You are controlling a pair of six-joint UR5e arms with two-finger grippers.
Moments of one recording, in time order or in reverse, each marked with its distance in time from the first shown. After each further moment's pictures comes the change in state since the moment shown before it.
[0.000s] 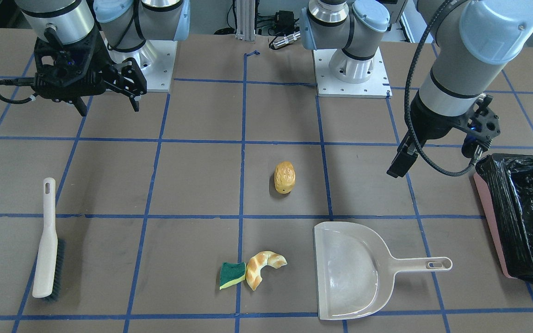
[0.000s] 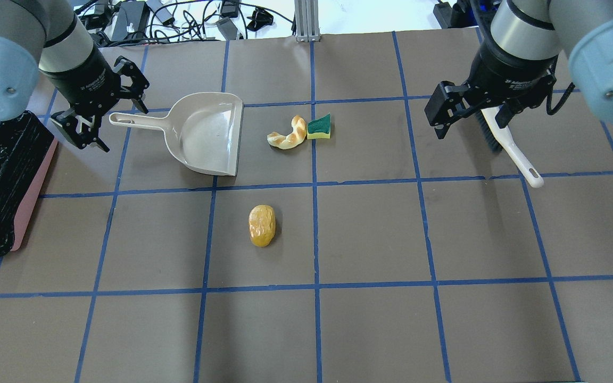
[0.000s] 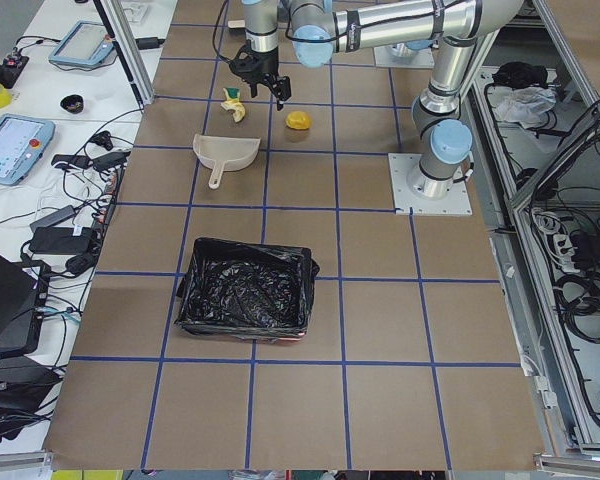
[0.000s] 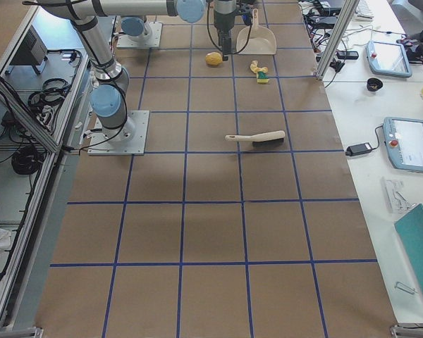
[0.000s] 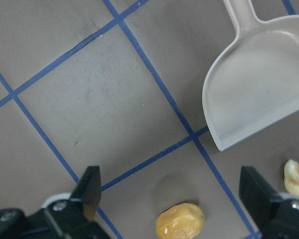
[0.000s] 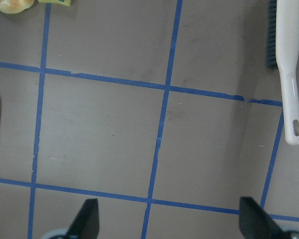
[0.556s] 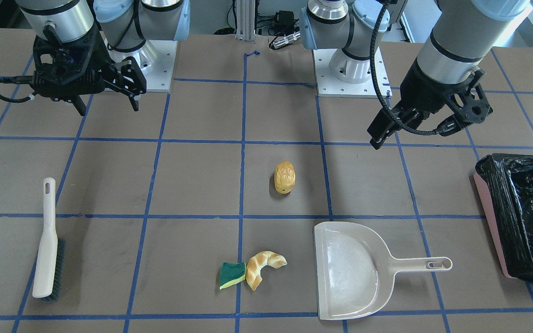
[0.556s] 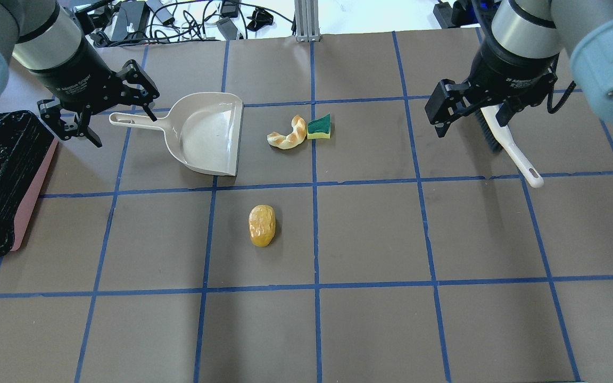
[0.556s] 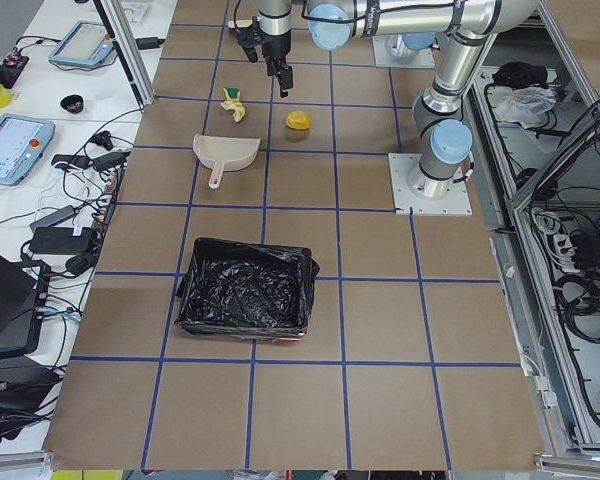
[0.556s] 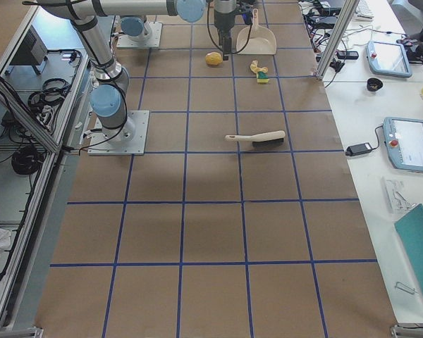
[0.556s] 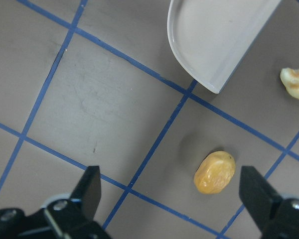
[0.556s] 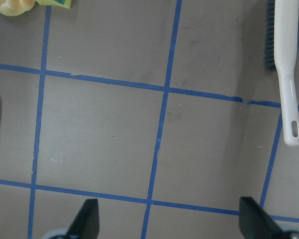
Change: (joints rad) left arm -0.007 0.070 0.002 -0.050 -0.076 0.474; right arm -0.001 -0.002 -0.002 -0.001 0.001 -0.001
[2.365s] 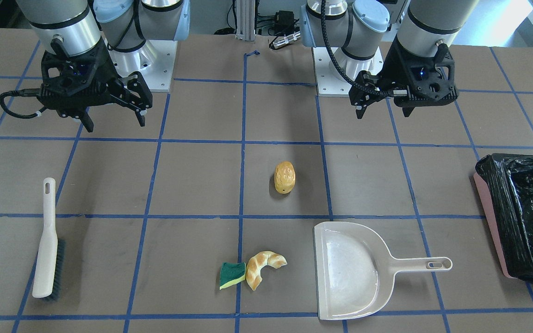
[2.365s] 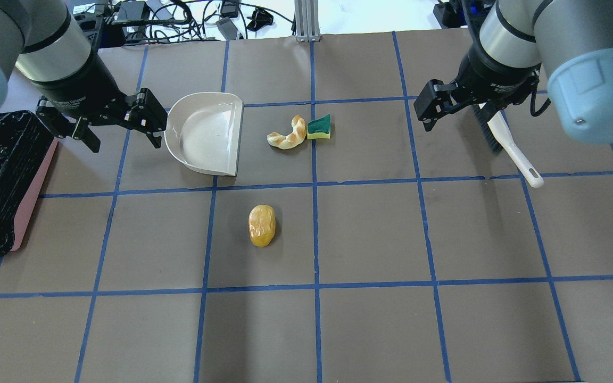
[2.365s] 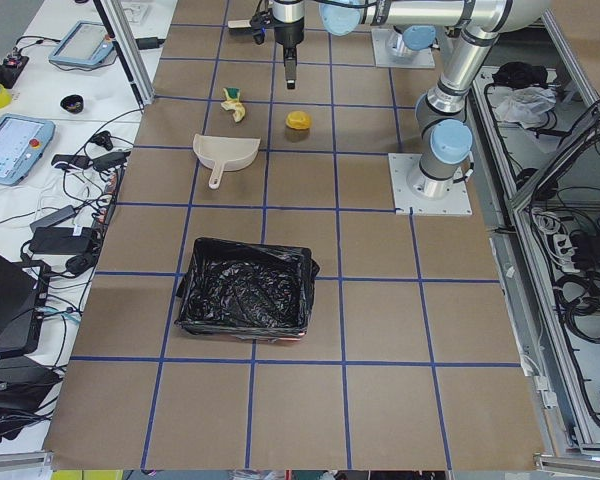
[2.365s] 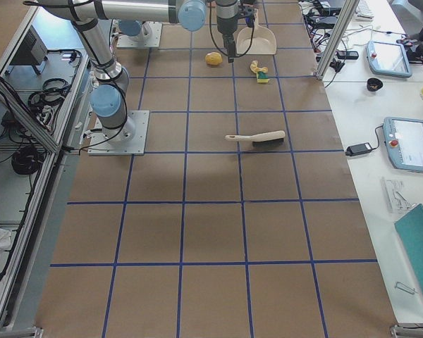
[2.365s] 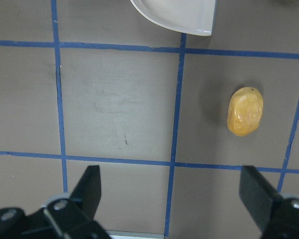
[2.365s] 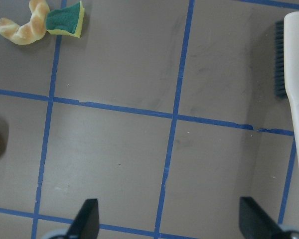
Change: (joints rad) left arm -0.065 0.071 -0.008 -0.103 0.040 0.459; right arm 0.004 0.006 0.064 -0.158 0.035 0.001
